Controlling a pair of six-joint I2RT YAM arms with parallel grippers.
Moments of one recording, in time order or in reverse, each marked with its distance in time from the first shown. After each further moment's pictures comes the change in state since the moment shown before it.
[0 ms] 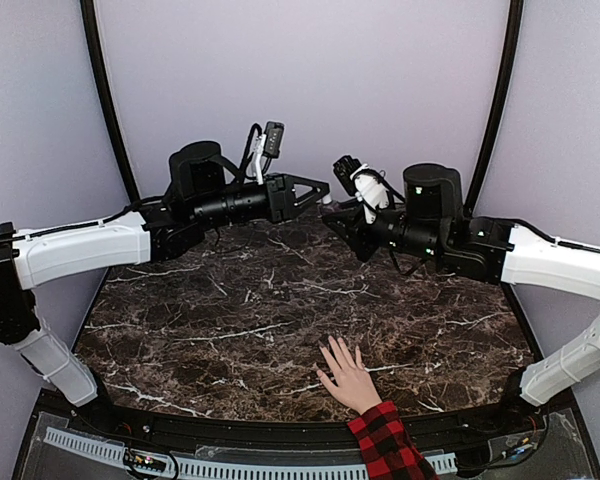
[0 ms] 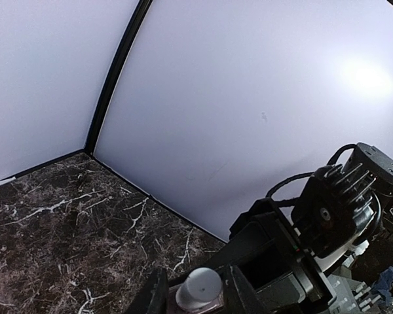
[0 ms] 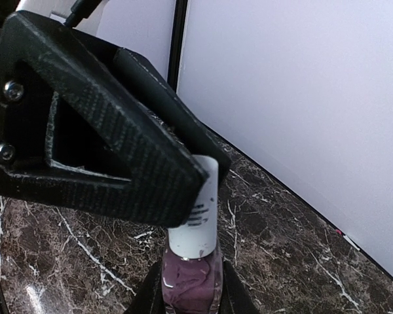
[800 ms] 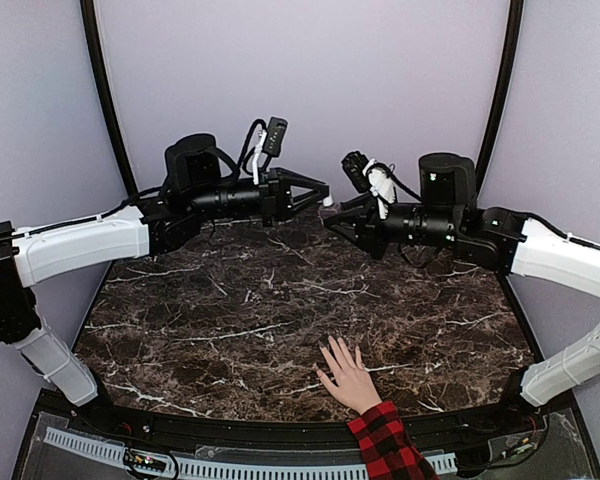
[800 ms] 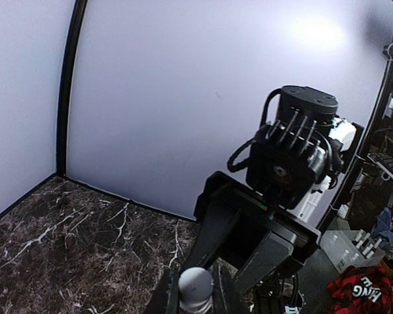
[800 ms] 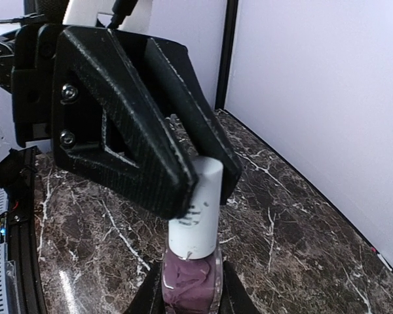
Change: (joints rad) left arm 0.026 0.011 0.029 -0.005 0.219 0.164; right arm -0.069 -0.034 0.021 -0.064 -0.285 -0.005
